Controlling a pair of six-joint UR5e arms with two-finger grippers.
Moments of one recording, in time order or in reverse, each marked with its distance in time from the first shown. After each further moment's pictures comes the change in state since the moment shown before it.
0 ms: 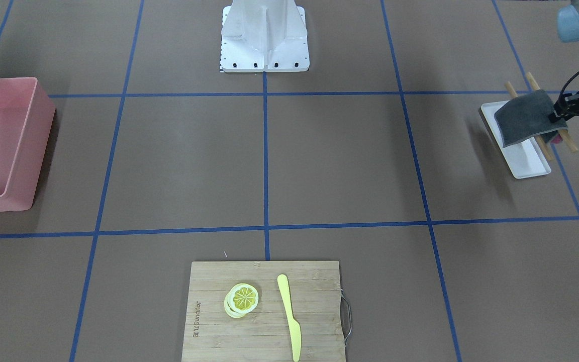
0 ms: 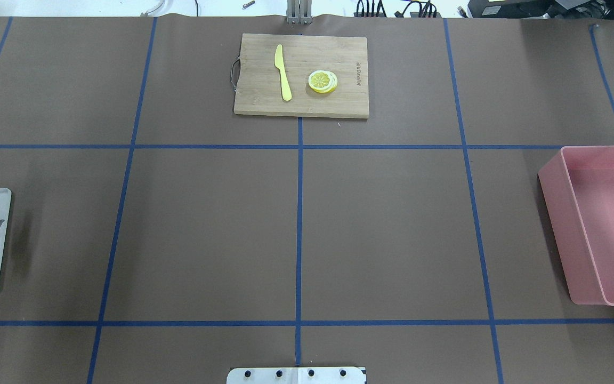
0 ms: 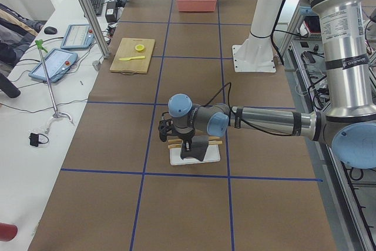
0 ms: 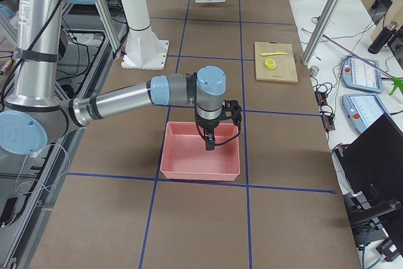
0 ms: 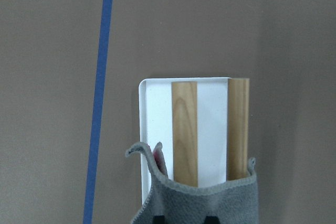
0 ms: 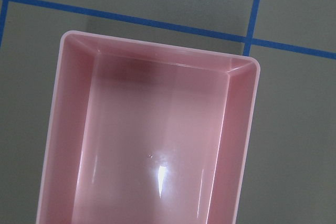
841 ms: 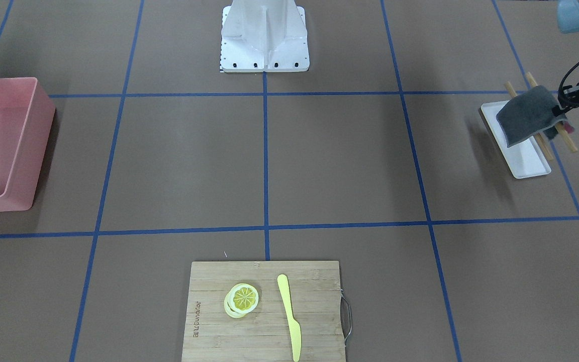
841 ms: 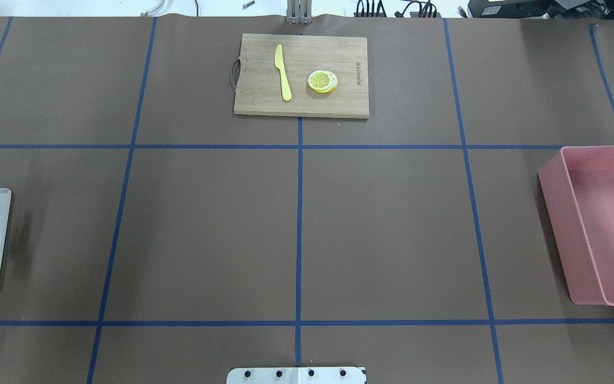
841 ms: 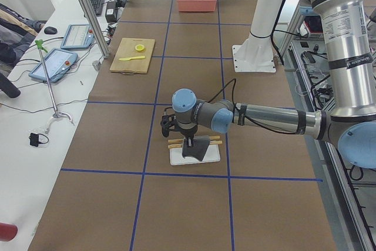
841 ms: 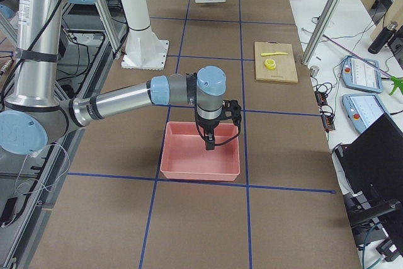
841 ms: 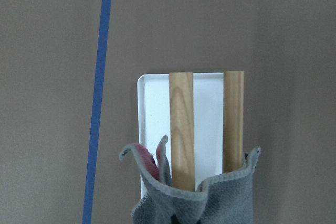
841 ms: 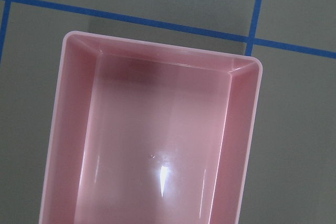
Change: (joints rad) left arm -0.006 0.028 -0.074 0.007 -0.013 -0.009; right arm 0.000 0.000 0.000 0.009 0.012 0.002
